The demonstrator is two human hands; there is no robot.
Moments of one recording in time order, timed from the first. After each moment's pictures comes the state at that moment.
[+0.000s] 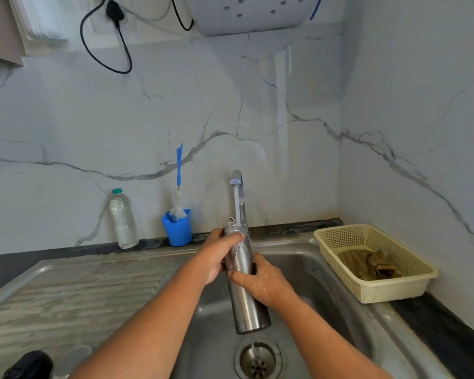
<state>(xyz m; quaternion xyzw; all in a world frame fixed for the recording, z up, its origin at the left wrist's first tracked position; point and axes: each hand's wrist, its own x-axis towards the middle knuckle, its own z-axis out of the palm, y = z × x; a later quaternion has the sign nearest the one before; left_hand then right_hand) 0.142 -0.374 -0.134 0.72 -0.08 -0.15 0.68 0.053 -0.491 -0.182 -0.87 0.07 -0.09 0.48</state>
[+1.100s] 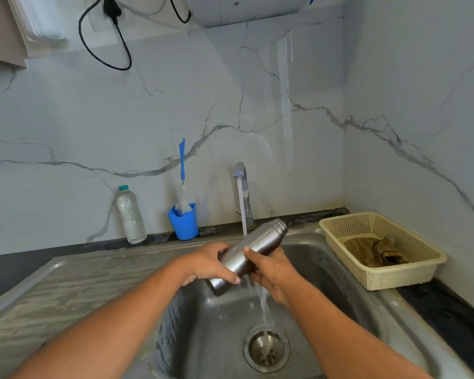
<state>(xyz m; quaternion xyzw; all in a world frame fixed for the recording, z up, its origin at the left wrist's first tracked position) 0.134 -0.318 -0.130 0.91 -0.24 -0.18 0.28 0.069 -0.489 -0.191 -0.53 0.15 -0.05 0.83</state>
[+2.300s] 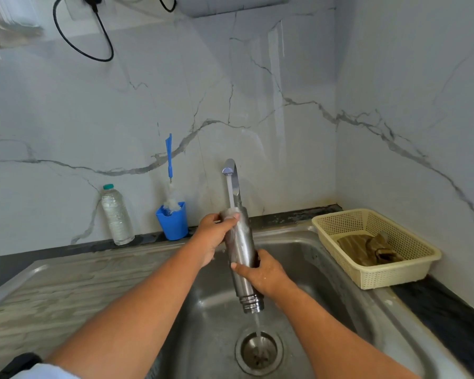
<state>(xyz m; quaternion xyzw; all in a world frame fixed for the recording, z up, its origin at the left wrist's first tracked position) 0.175 -0.382 -0.137 0.74 -0.13 -0.09 0.65 0.070 -0.500 -0.206 -0.82 0.12 -0.08 0.55</state>
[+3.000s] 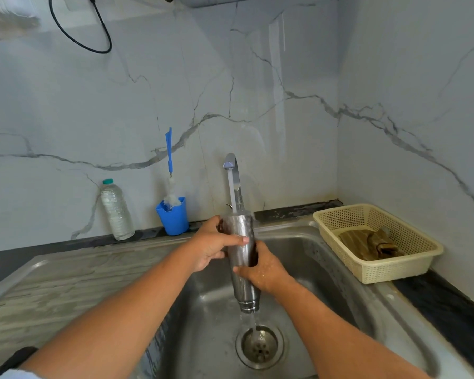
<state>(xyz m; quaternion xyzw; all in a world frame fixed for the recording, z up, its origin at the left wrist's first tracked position) 0.168 -0.362 -0.149 0.75 -0.17 -0.19 0.61 0.071 -0.496 -0.206 -0.82 0.10 -0.08 0.55</state>
